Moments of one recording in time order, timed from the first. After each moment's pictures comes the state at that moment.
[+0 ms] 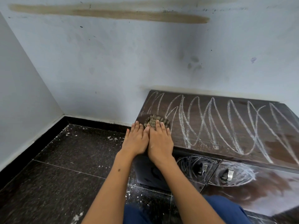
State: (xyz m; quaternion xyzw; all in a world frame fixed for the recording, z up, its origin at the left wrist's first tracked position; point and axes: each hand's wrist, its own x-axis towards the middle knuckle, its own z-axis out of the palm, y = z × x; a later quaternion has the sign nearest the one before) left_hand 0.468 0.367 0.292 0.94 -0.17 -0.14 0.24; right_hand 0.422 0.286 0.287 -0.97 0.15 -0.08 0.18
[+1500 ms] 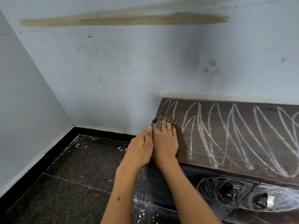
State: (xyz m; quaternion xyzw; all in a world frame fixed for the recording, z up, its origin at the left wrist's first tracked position) left_hand 0.484 0.388 0.325 0.89 -0.14 -0.06 0.43; right_hand 0.493 0.301 0.287 -0.96 0.17 -0.09 0.19
